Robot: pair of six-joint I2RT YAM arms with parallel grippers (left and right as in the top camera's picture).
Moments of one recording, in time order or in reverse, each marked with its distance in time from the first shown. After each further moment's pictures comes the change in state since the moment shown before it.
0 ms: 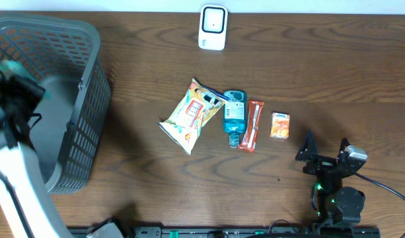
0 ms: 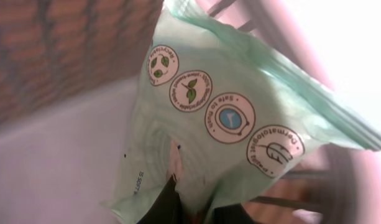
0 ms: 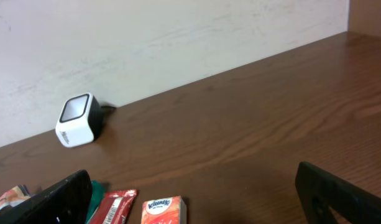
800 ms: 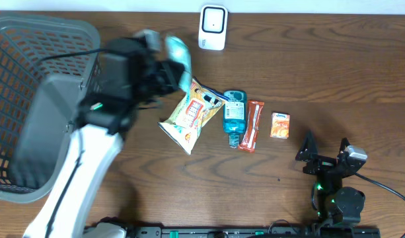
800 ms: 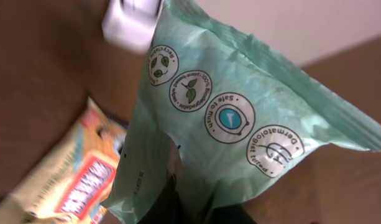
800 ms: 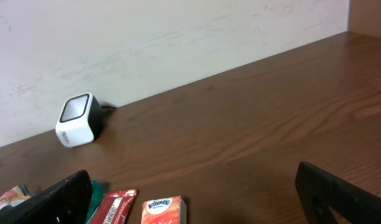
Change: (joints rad) left arm -0.877 0.122 0.010 0.113 0.127 -0.124; right arm 0.000 0.000 0.000 0.000 0.000 0.000
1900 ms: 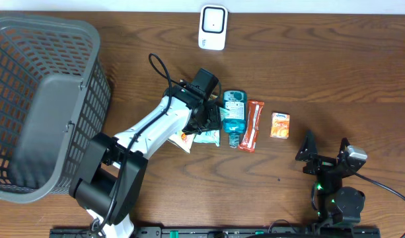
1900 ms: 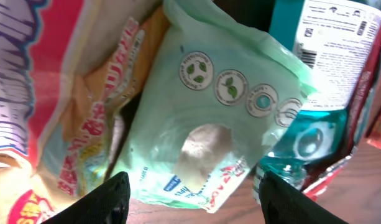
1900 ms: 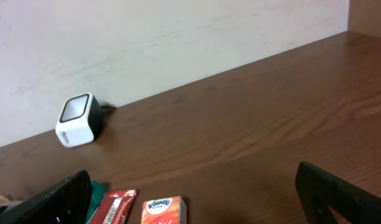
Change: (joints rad) left arm -0.254 0.480 0.000 -0.190 -0.151 -0.017; right arm 0.000 0.000 0.000 0.000 0.000 0.000
